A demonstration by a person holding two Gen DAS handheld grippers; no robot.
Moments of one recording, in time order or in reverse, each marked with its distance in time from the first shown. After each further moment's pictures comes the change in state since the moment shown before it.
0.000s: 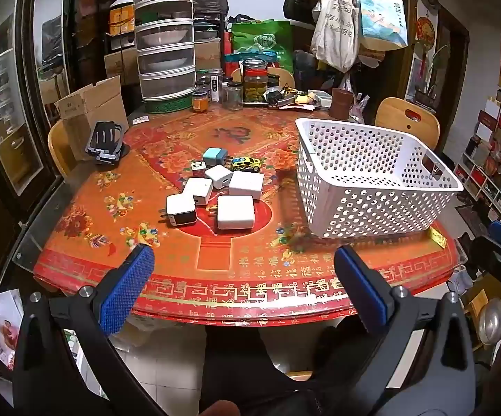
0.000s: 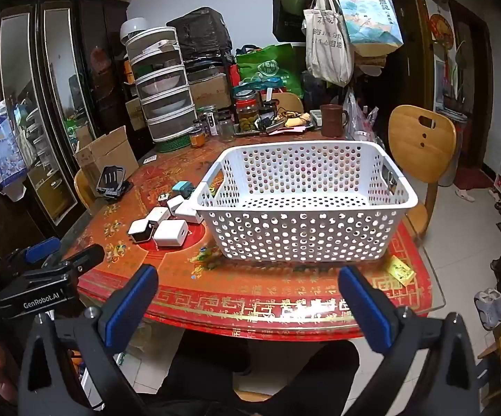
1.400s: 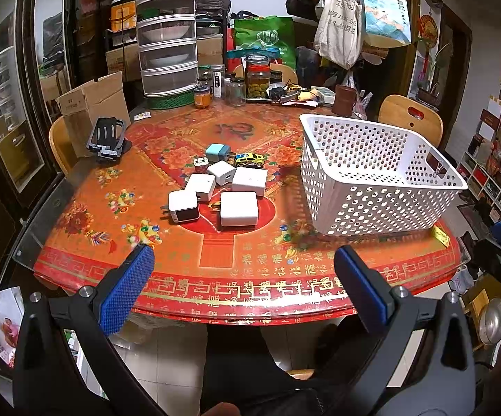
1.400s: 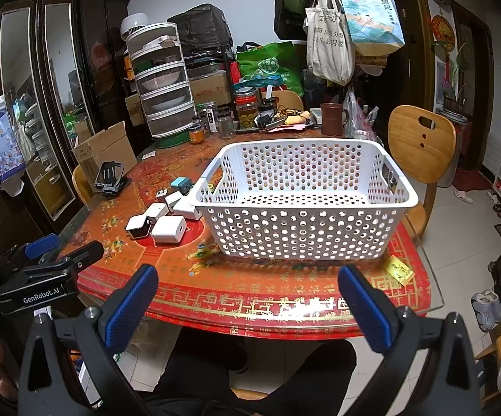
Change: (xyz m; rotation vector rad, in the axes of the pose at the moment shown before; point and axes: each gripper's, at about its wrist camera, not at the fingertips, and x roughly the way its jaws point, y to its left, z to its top) left arm 0.009 0.004 -0.002 -0.002 0.005 0.012; right arm 0.003 0.000 -0.005 -0.006 -0.002 -0.003
